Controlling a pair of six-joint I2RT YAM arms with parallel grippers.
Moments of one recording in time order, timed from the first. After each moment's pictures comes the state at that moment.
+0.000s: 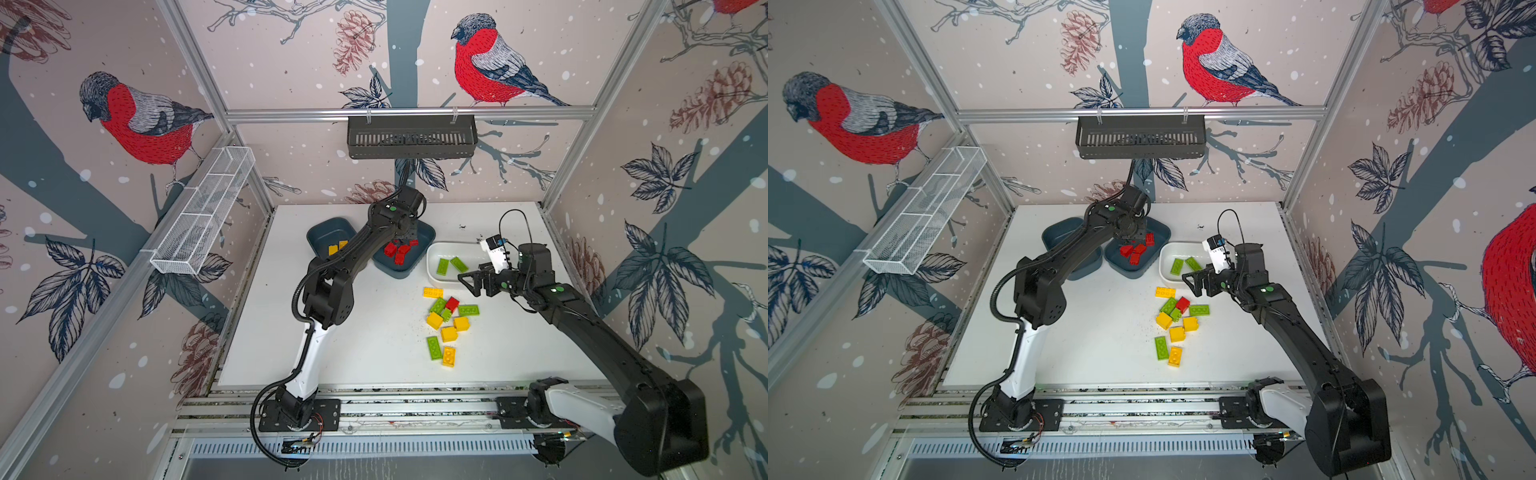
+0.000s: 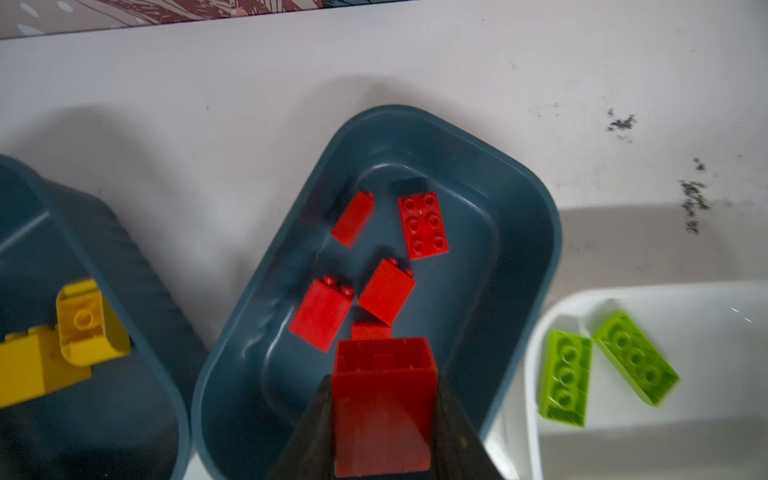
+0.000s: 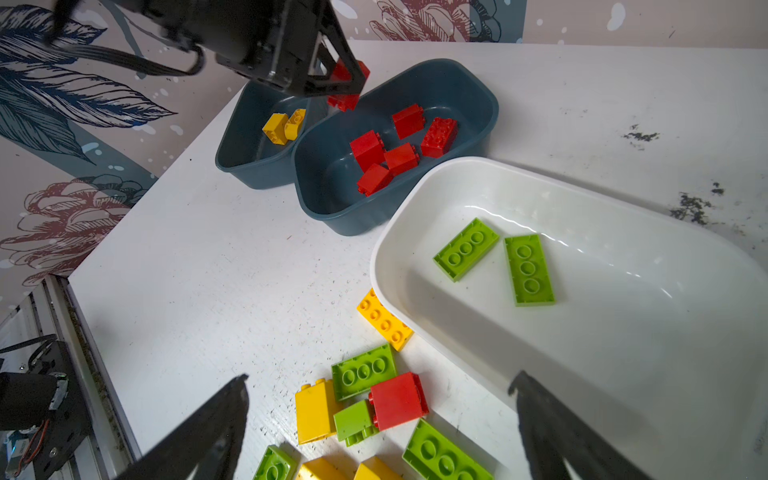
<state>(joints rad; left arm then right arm) -0.57 2.32 2.26 -0.94 -0.20 -0.36 0.23 1.13 0.78 -0.28 -0.55 0.01</state>
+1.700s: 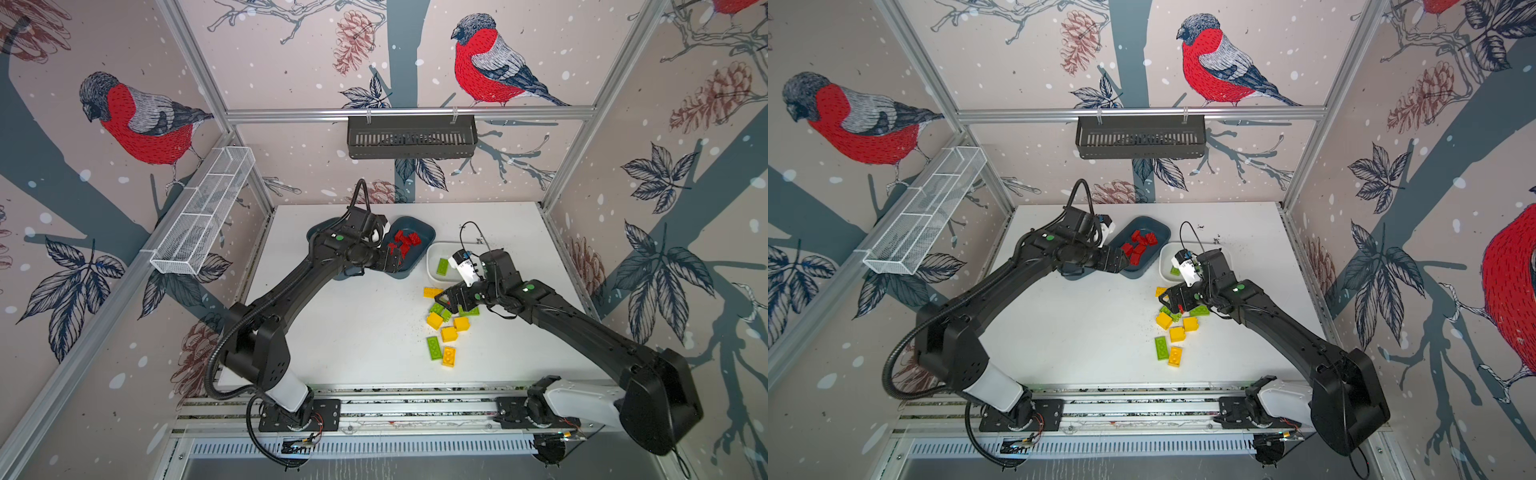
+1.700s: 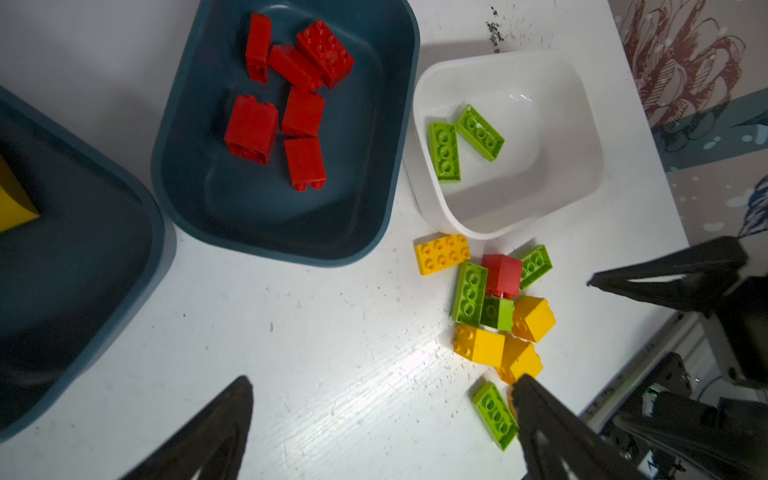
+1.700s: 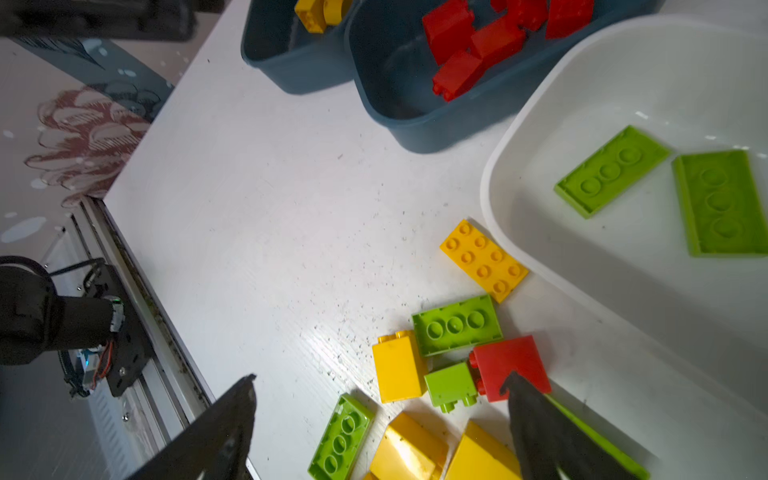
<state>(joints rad) -0.45 1.56 1.36 -0.74 0.33 -0.23 0.54 1.24 0.82 -0.42 -0.41 0.11</state>
